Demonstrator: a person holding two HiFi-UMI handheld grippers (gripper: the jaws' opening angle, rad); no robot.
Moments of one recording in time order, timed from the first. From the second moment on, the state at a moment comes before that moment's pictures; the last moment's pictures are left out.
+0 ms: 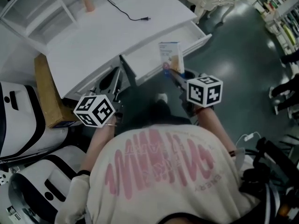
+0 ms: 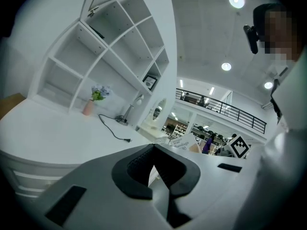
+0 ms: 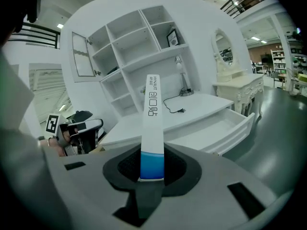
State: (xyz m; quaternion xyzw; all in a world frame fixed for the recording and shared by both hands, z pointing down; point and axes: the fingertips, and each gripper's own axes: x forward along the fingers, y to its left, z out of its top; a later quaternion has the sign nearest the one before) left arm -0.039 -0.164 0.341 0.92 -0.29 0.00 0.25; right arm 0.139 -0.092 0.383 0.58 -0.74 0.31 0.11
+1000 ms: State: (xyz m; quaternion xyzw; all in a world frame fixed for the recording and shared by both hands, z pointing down) left arm -0.038 -0.246 0.458 0.84 -0.42 0.02 0.35; right arm 0.152 -0.232 0.506 0.29 -0.82 0.29 0.40
